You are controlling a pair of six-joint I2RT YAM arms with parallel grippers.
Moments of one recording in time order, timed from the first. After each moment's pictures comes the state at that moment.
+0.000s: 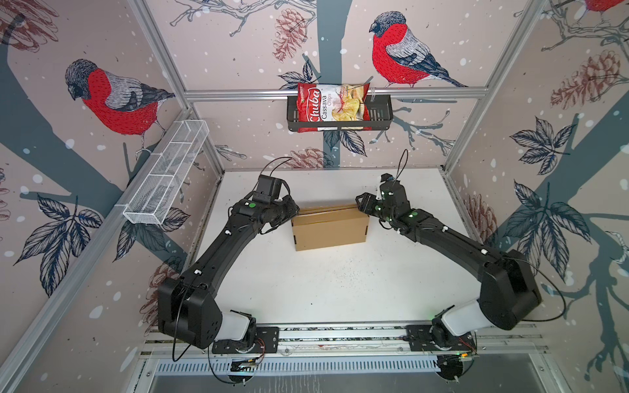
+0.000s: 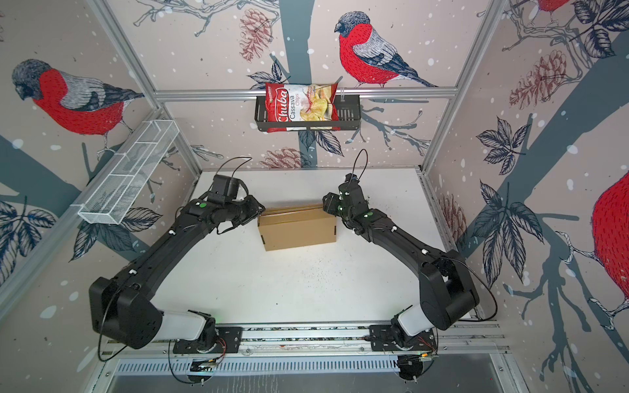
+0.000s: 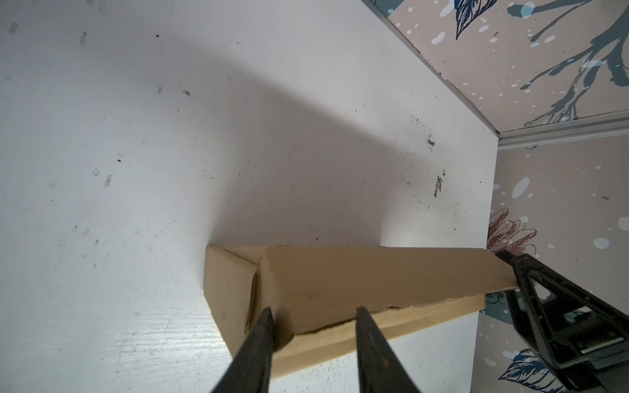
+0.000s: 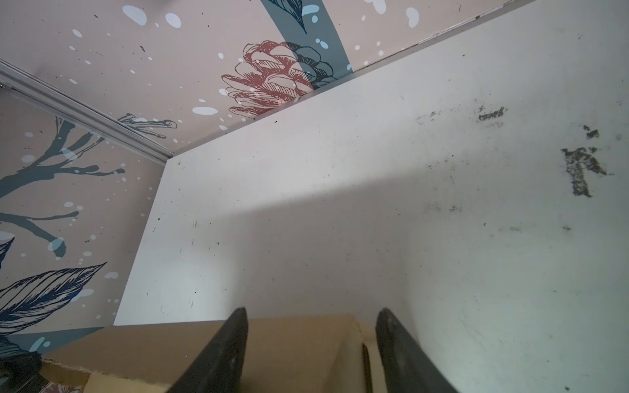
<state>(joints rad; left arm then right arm) -0.32 1.39 1.23 -0.69 0.21 -0.77 0.57 1.50 1.07 -0.13 0.01 0.63</state>
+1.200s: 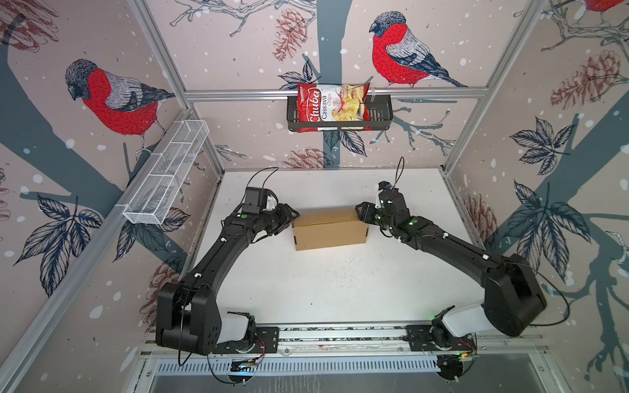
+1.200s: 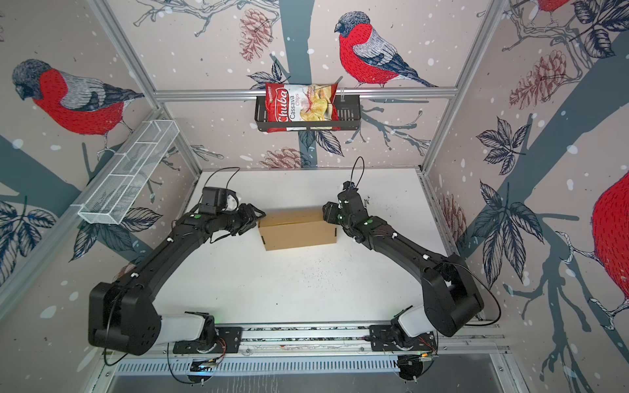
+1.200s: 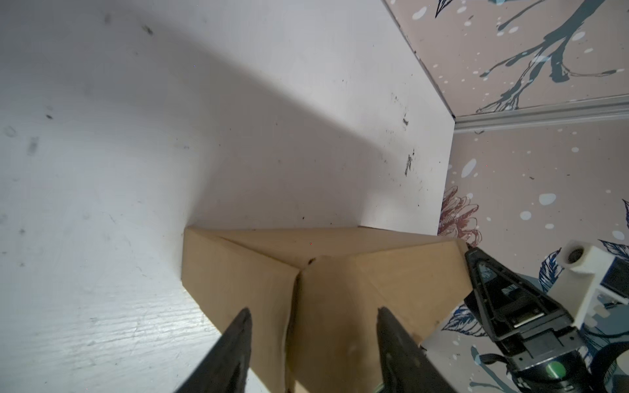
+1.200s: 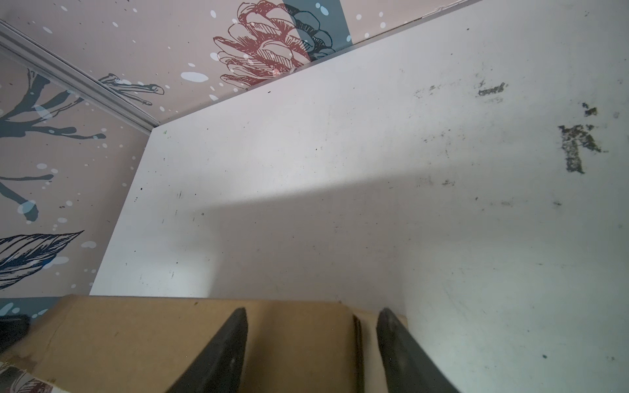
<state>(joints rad) -0.18 1.34 0.99 -0.50 0.51 -0.77 0.60 1.46 0.98 -0.12 0.02 0.58</state>
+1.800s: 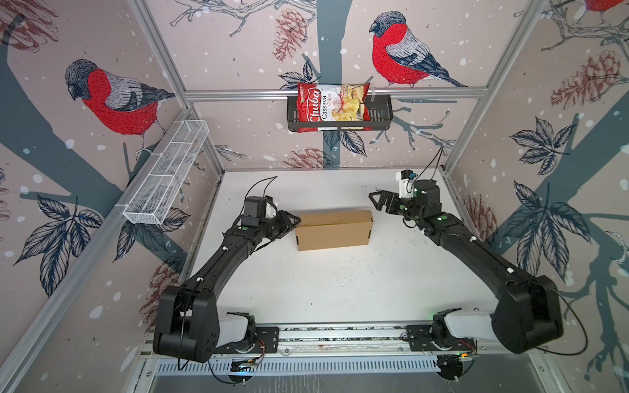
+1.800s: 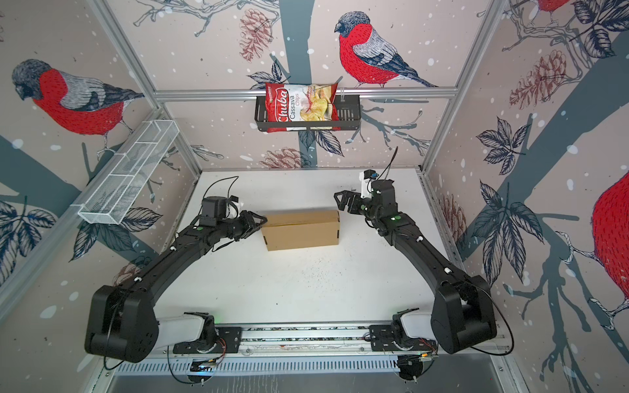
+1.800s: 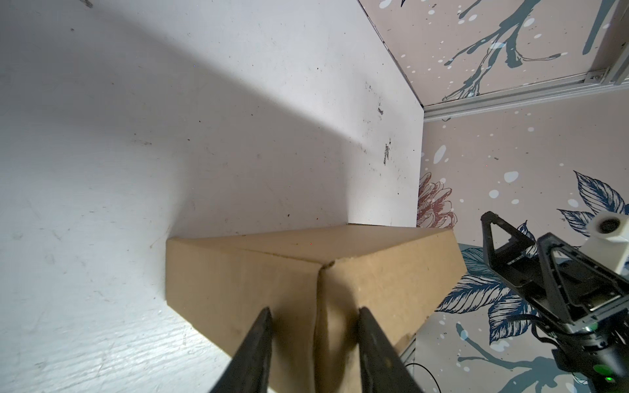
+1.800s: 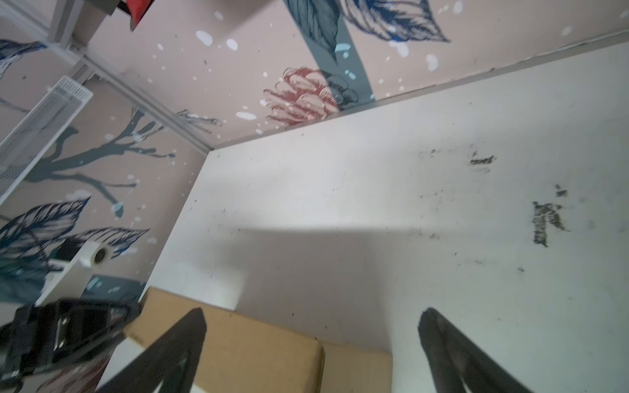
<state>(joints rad) -0.17 1.30 0.84 -0.29 0.57 -0.76 0.30 1.34 0.96 -0.11 -0.41 0.41</state>
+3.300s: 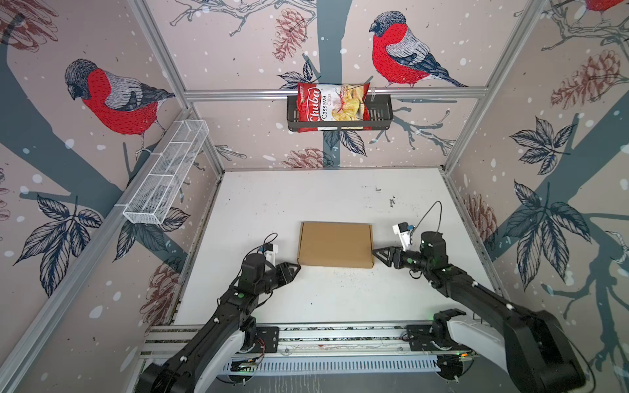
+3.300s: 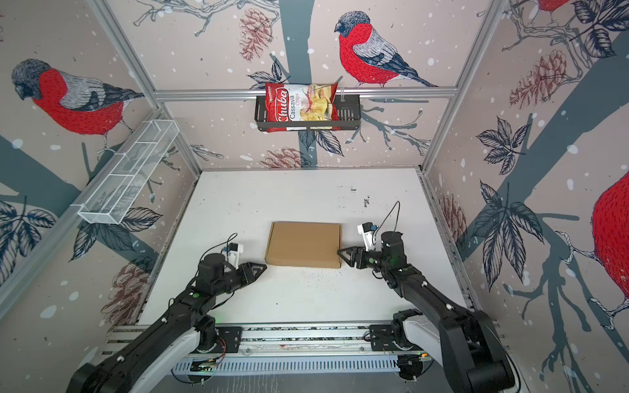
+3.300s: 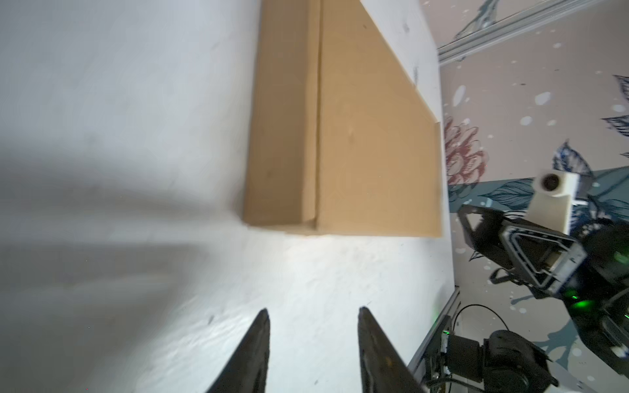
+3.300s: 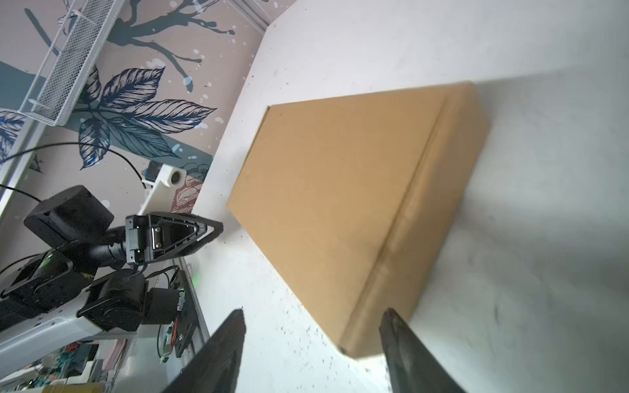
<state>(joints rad) -0.31 0.65 0.09 -0.06 0.49 -0.82 0.28 0.99 0.26 0.18 -0.73 0.45</state>
